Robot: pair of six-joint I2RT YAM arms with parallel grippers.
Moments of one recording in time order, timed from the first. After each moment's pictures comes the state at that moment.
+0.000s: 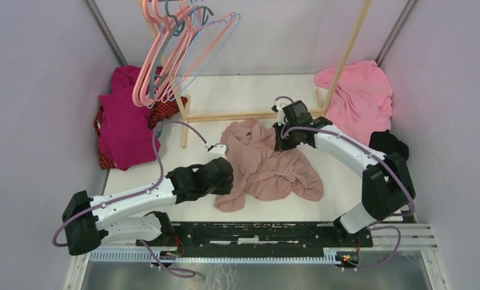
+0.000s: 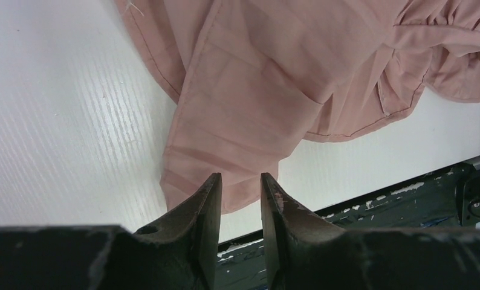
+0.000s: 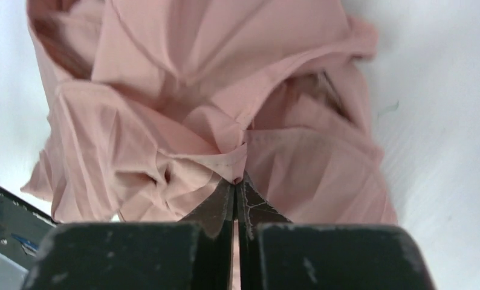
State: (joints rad) left arm -1.06 1.08 0.75 -0.60 -0.34 -0.85; right arm 0.51 1.61 1.17 -0.53 -0.17 0.21
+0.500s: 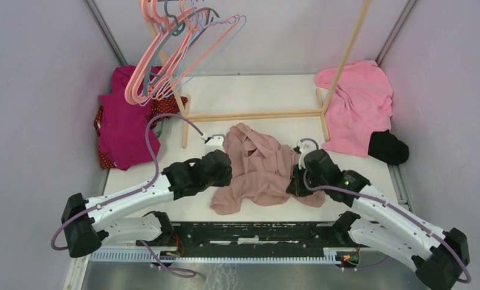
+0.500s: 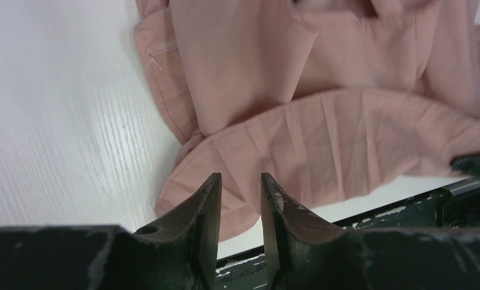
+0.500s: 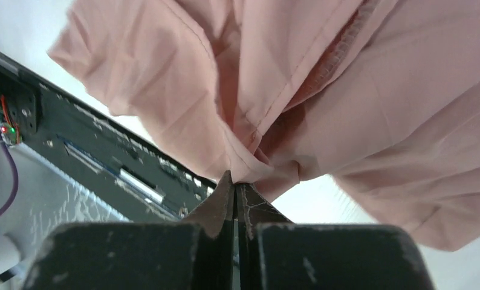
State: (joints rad) left arm -1.03 1.07 0.81 -0.61 -0.39 -0.82; right arm 0.70 0.90 0.68 -0.62 -0.14 0.49
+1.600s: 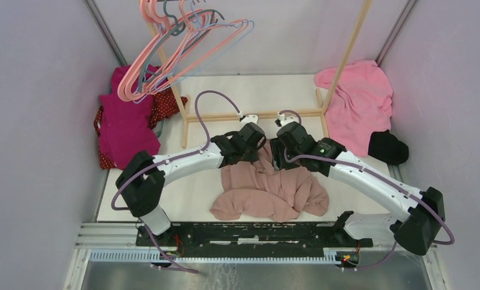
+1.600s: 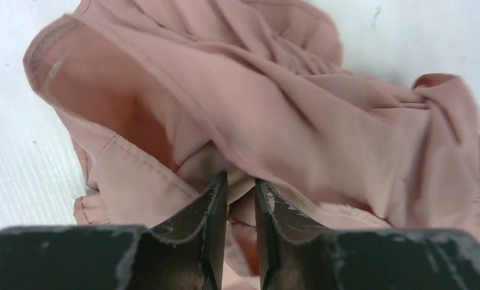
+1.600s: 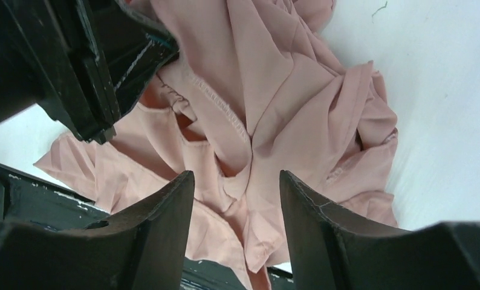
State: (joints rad) left arm -0.91 1.64 1.17 -0.38 -0.31 -0.64; right arm 0.83 1.22 1.06 -0.77 0.20 0.51
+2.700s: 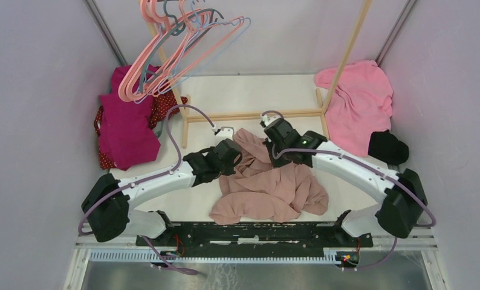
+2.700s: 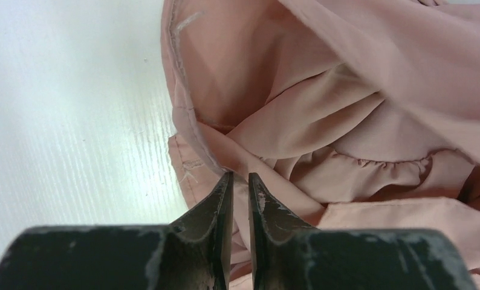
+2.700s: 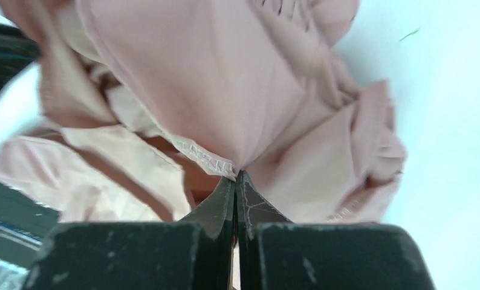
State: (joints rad) left arm -0.91 1.34 0.84 -0.40 -0.42 -0.66; right arm 0.81 1.45 1.08 -0.69 0.15 0.36
